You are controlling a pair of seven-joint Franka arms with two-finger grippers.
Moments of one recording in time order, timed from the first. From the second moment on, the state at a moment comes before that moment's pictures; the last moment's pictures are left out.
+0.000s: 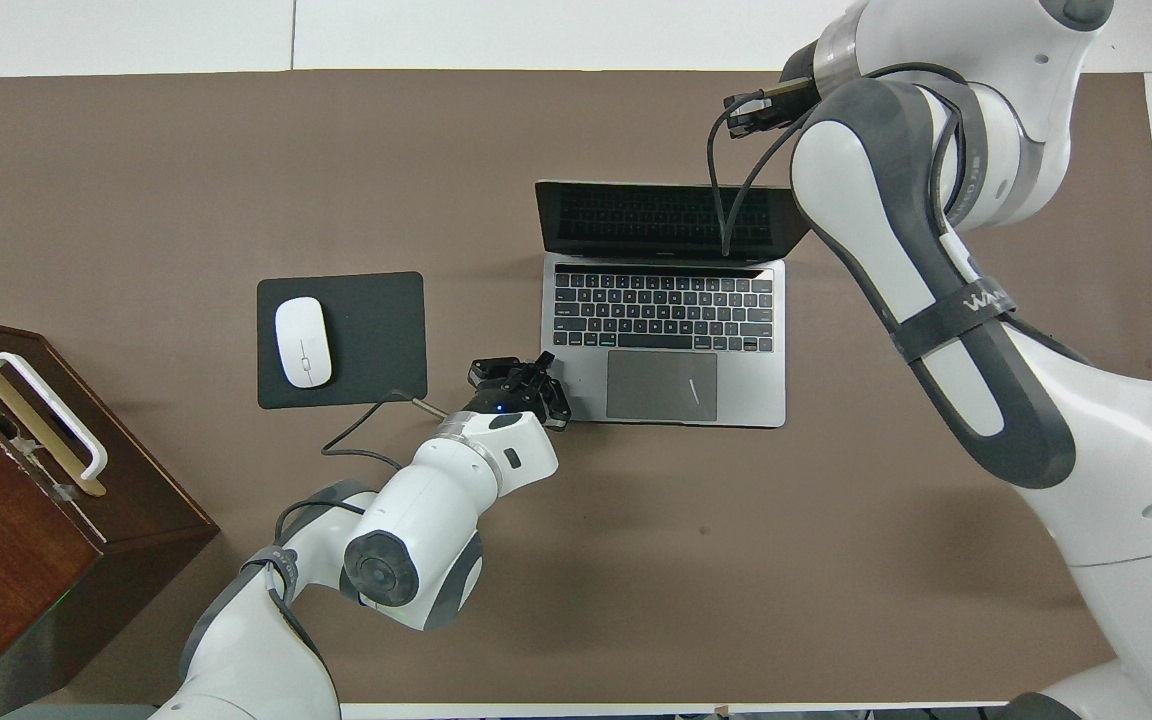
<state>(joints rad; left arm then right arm) -0.67 0.32 -0.06 -2.40 -0.23 3.48 0.11 0.14 0.66 0.11 -1.12 0.23 2.04 -0.07</state>
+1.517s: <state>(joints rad) -0.71 0.31 -0.06 -2.45 -0.23 3.53 0.18 0.17 0.58 0.11 -1.31 0.32 2.04 -0.03</state>
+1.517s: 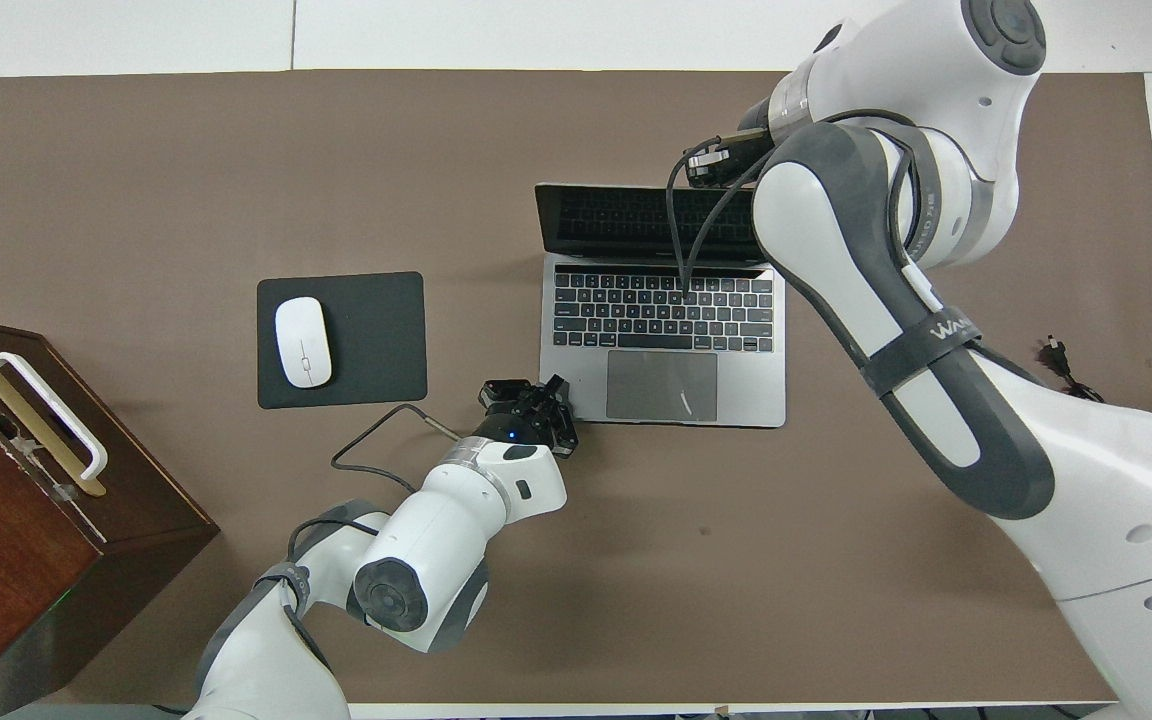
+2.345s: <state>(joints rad) -0.71 0.30 -0.06 -2.48 -0.23 3.54 0.20 0.17 0.49 0.11 -1.50 0.33 2.04 -0.03</state>
